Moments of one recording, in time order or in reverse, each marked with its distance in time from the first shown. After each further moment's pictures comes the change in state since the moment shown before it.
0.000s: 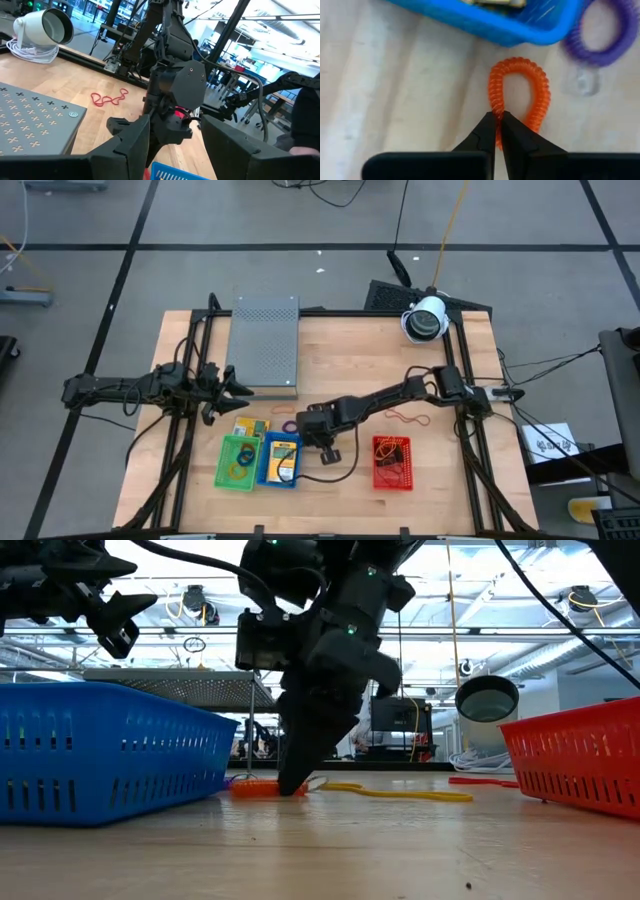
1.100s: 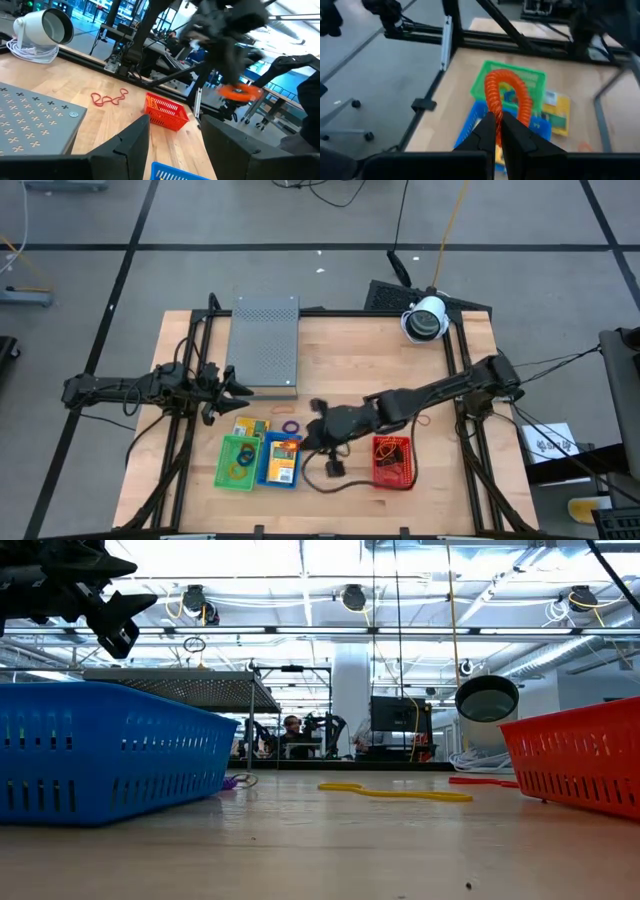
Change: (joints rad) left arm 0.000 0.000 0.000 0.000 0.000 0.000; right arm 0.130 -0.380 0.008 0.233 0.133 0.150
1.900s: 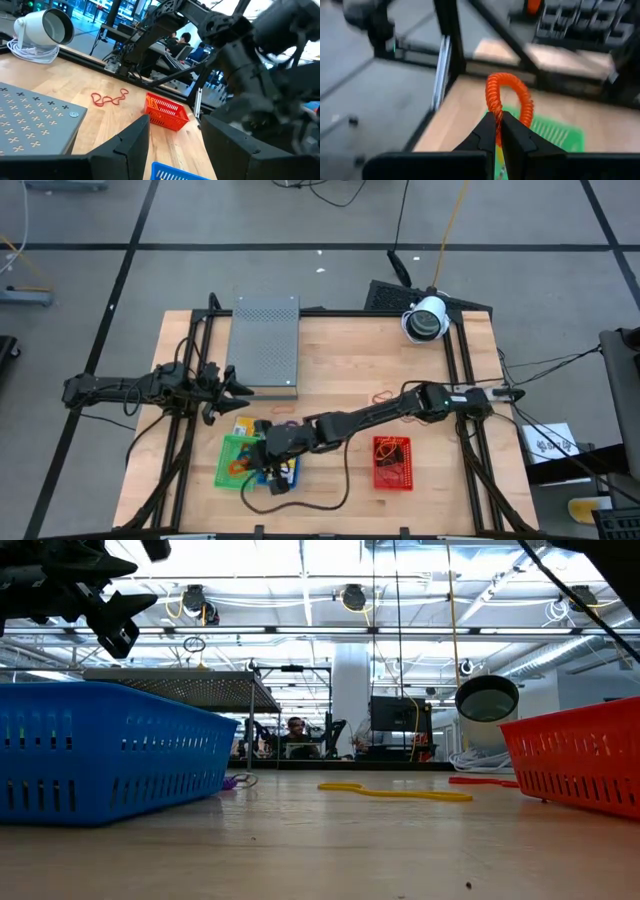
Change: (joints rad) left arm 0.000 0.000 0.000 0.000 0.000 0.000; right arm -0.028 0.558 0.595 0.088 -0.098 -0.051
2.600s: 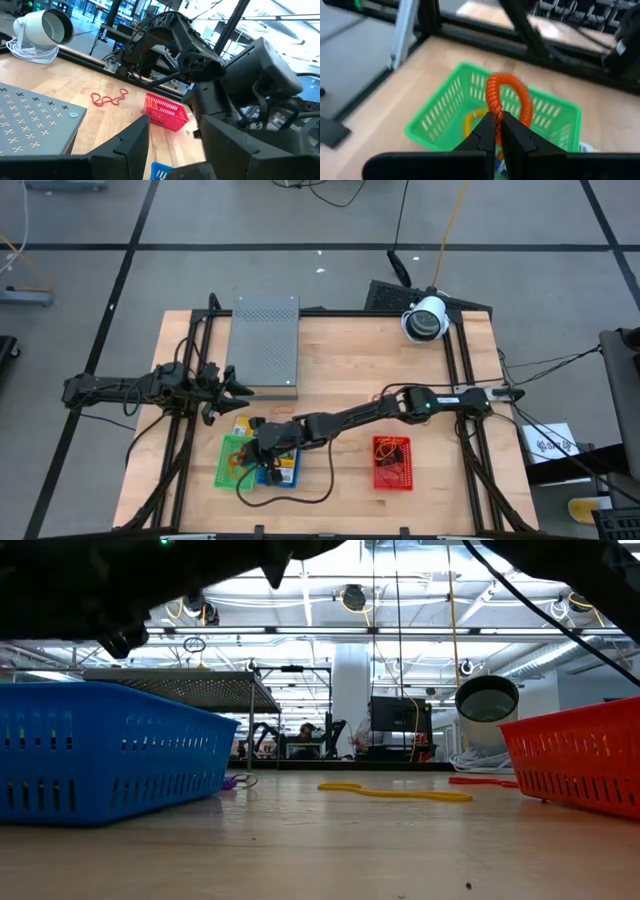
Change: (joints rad) left arm 0.000 0.000 0.000 0.001 0.000 0.000; right arm -0.055 0.172 0.027 0.076 -0.001 -0.146
